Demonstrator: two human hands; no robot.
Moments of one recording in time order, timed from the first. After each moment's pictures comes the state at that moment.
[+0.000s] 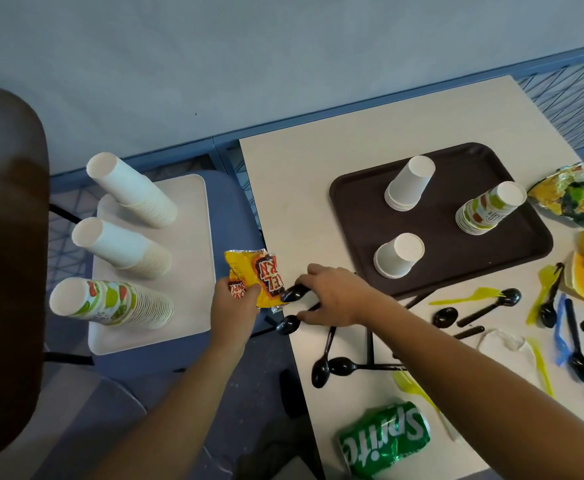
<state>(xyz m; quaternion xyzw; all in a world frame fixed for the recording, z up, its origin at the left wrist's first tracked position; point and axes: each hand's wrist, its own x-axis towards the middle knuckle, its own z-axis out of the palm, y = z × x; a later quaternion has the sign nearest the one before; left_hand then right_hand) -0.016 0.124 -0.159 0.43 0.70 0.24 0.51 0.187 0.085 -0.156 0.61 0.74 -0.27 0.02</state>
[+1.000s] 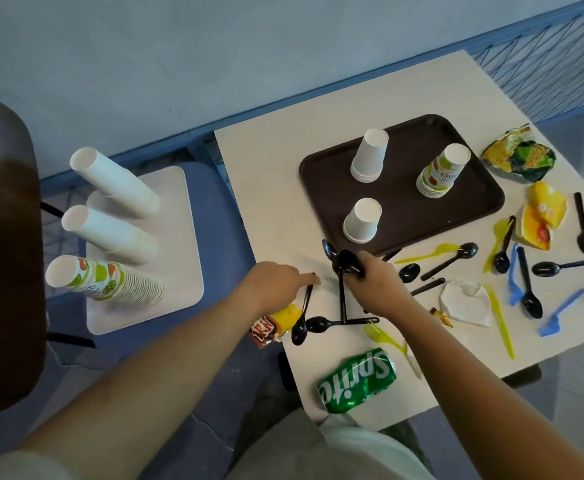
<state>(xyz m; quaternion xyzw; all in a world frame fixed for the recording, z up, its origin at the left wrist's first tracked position) 0.047 0.093 -0.142 0.95 0.19 -0.25 0.09 0.229 -0.036 -0.132 0.82 0.41 -0.34 -0.19</state>
